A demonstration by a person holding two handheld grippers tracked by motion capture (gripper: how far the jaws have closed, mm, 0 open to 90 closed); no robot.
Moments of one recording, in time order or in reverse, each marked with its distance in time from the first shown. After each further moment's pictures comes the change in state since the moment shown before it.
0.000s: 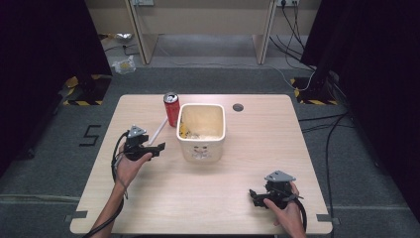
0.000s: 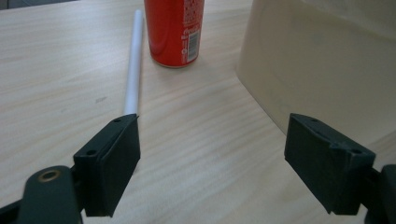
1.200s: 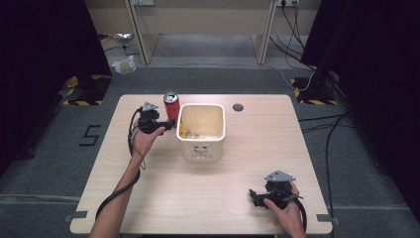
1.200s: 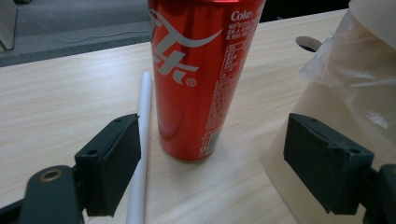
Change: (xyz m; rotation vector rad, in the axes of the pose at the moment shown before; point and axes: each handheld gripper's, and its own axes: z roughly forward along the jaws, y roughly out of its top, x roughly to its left) left arm 0.014 0.062 0.064 -0.044 0.020 -0.028; right arm 0.000 0.000 0.000 0.000 0.001 -0.005
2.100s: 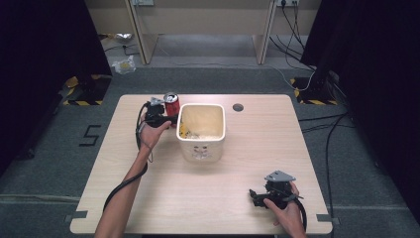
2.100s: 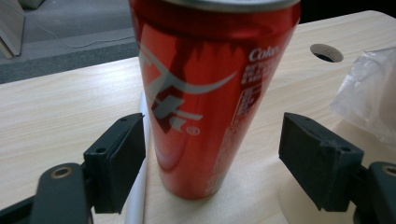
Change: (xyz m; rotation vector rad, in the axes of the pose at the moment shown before) left arm -0.001 0.015 0.031 -0.002 0.030 0.011; right arm 0.000 0.000 0.000 -0.002 0.000 -0.002
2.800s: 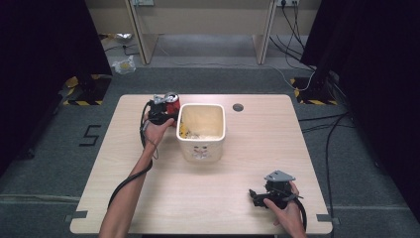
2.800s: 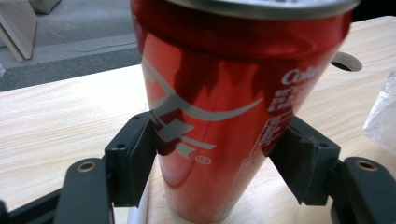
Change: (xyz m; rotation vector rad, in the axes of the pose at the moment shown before) left arm 0.000 0.001 0.016 -0.022 0.037 -0.001; right arm 0.000 0.000 0.000 0.000 0.004 0.003
